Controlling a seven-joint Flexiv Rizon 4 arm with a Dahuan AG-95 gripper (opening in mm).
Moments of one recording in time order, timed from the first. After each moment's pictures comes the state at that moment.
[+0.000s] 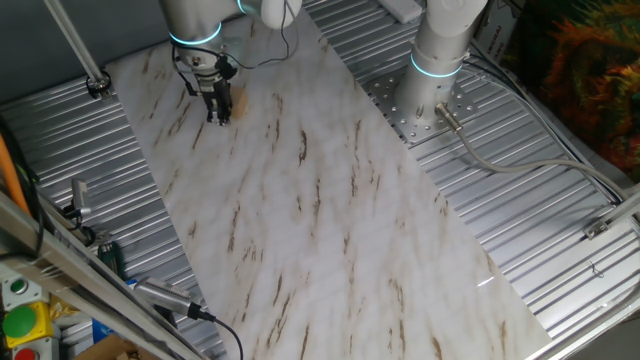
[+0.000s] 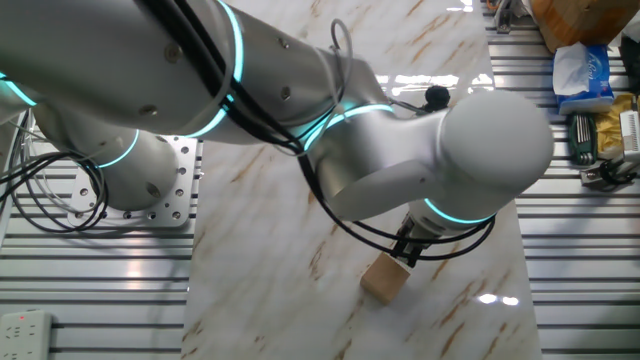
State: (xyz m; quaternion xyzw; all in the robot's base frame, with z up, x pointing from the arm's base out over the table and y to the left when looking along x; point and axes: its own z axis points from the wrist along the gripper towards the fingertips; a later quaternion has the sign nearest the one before) arm 0.515 -0.146 0.031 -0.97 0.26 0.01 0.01
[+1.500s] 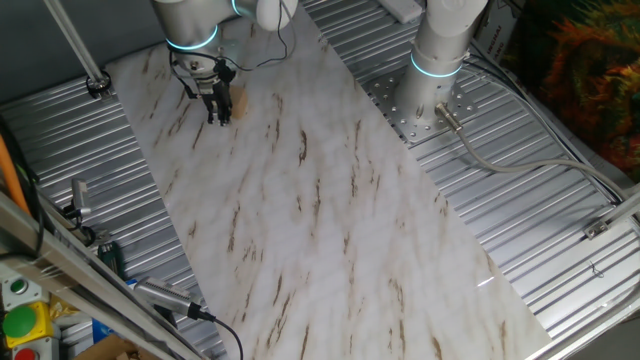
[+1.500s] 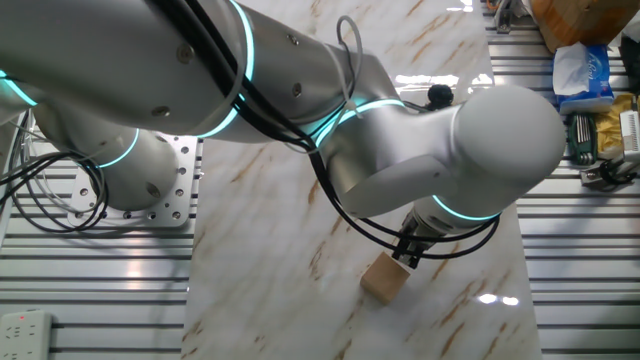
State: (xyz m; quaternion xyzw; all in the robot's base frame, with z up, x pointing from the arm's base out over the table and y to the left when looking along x) arm 0.513 -0.150 0.030 -0.97 0.24 0.03 0.00
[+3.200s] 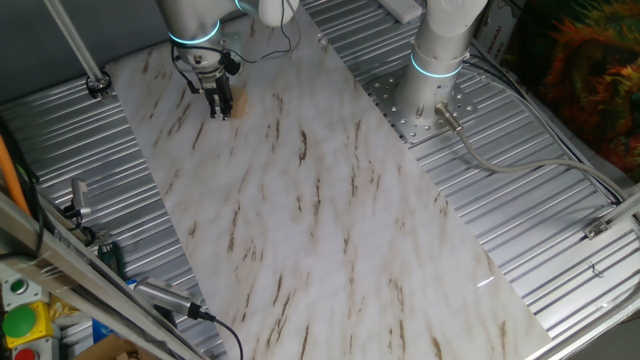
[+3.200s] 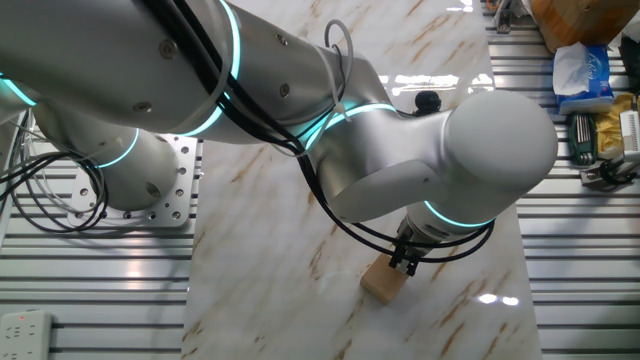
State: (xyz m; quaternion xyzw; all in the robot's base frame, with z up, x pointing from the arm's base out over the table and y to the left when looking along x) arm 0.503 -0.163 0.034 -0.98 0.21 0.02 -0.01
